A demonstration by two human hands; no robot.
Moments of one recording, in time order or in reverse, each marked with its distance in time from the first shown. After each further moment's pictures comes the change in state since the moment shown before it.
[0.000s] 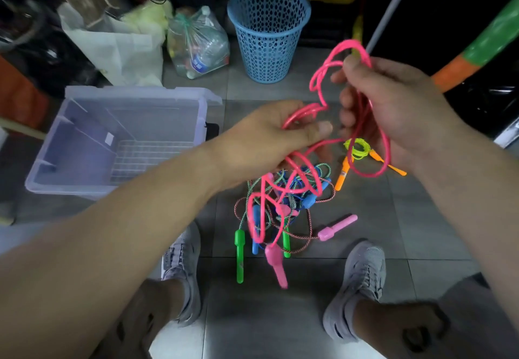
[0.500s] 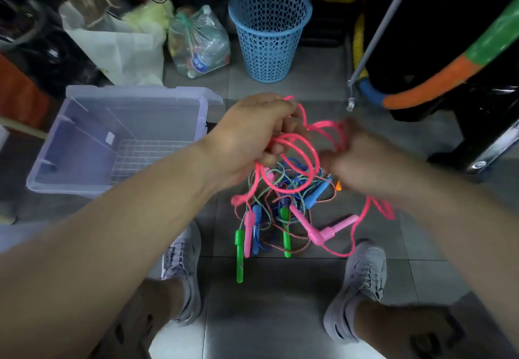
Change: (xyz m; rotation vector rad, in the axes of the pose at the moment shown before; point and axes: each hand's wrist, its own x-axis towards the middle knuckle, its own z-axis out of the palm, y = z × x) left_hand 0.011 -0.005 -0.007 -0.333 0.234 -0.154; right_hand -0.015 0.036 -0.001 -0.899 -0.124 0.204
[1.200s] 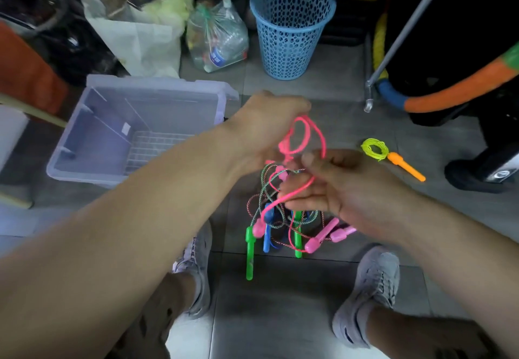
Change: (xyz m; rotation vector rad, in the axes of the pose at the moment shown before) left_hand 0.013 -0.003 -0.022 0.079 0.158 -0.106; right_hand -0.006 -0.009 0.056 0.943 -0.332 -0.021
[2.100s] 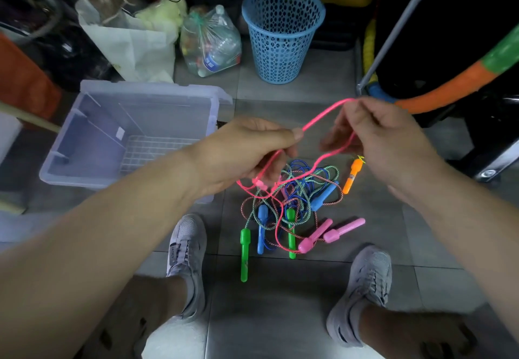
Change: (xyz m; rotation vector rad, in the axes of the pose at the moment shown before) left_hand -0.025 -0.018 -0.020 0.142 -0.318 0.102; right_hand 0.008 -0.034 -0.045 -0.499 0.368 -0.418
